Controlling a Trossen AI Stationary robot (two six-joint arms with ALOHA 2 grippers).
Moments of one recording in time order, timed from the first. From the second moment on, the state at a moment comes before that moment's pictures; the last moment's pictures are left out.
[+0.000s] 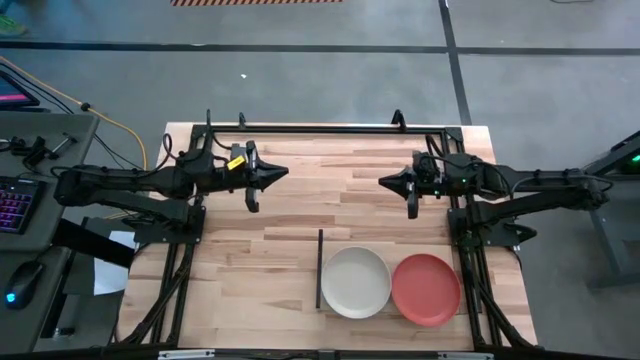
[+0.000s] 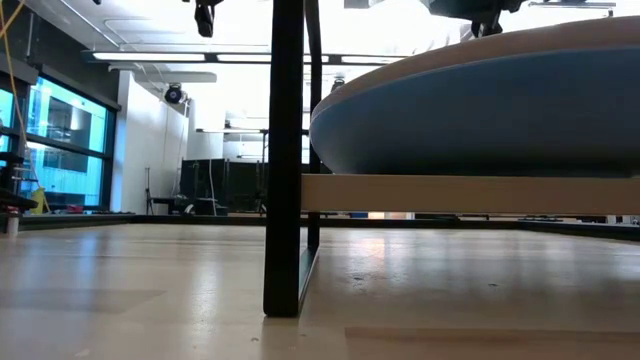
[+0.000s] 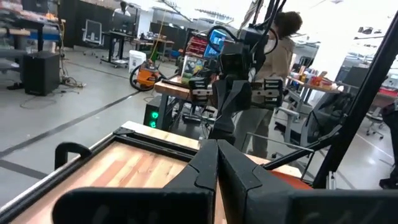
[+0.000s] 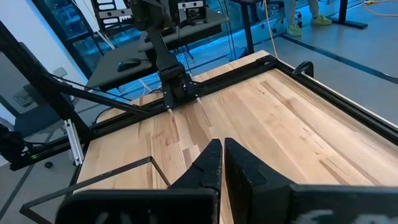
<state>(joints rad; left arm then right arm) 0.07 0.91 0.68 0.29 -0.09 -0.21 -0.02 0.81 0.77 -0.19 0.12 0.33</state>
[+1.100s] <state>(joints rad) 0.15 0.46 0.22 0.45 -0.09 -0.30 -0.01 0.81 0.77 -0.20 0.10 0.34</state>
